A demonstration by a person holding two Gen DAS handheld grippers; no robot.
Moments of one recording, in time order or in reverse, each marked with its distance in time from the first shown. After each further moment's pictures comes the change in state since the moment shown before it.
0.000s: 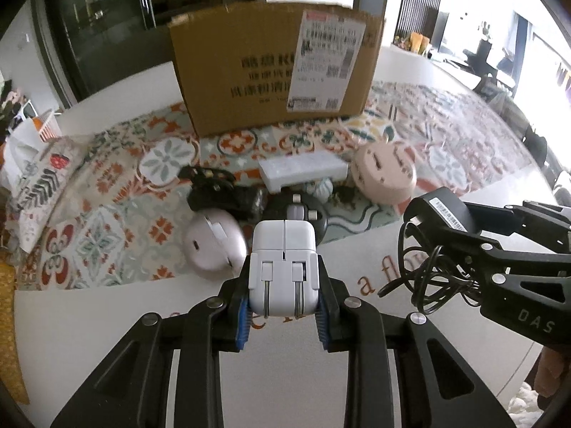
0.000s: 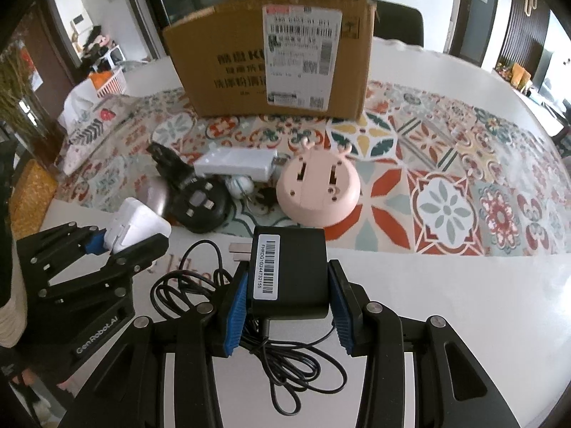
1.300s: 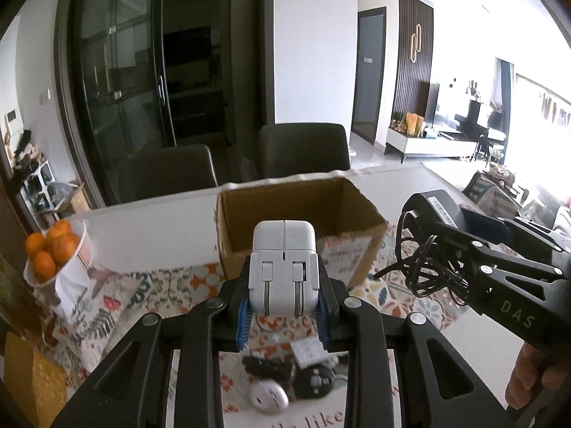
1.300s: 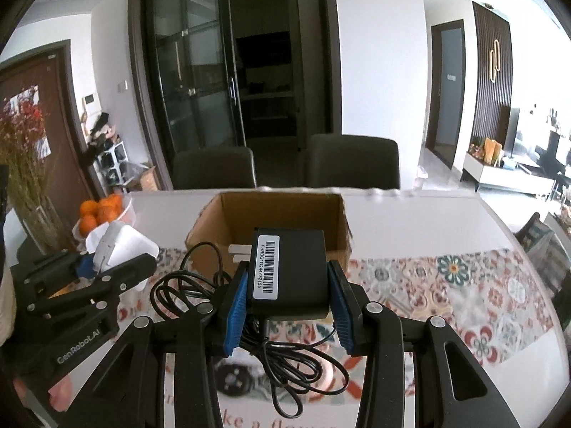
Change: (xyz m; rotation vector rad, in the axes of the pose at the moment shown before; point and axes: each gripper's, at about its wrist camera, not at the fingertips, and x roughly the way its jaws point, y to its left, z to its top) left arm -0.110 0.033 0.143 0.012 -0.358 0.025; right arm -0.126 0.013 0.126 0.014 -0.461 -0.057
